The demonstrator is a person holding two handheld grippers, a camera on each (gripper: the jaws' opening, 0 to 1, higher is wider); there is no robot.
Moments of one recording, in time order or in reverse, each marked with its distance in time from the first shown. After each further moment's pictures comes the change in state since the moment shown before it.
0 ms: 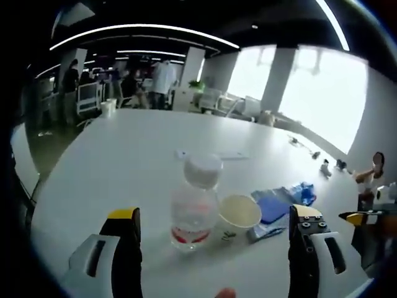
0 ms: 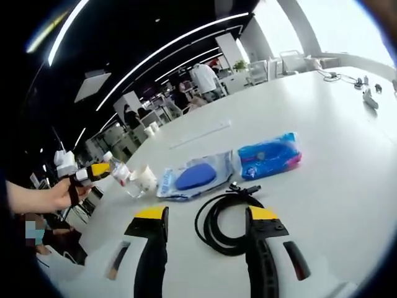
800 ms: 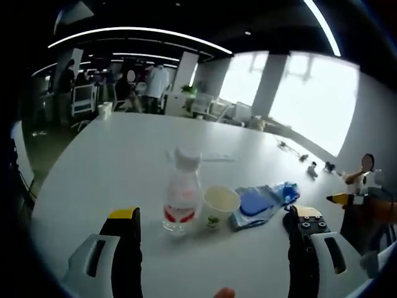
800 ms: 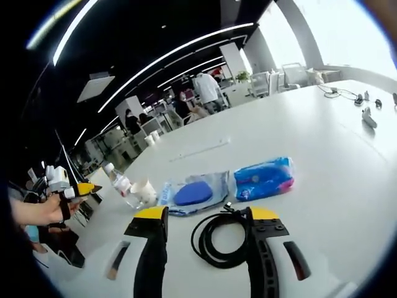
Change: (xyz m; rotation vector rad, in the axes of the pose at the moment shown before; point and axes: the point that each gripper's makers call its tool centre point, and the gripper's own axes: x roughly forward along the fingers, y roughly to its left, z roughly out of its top) left arm -0.048 -0.021 -0.013 -0.013 -0.028 -0.060; right arm -0.016 -0.003 0.037 -0.041 -0.066 -0.004
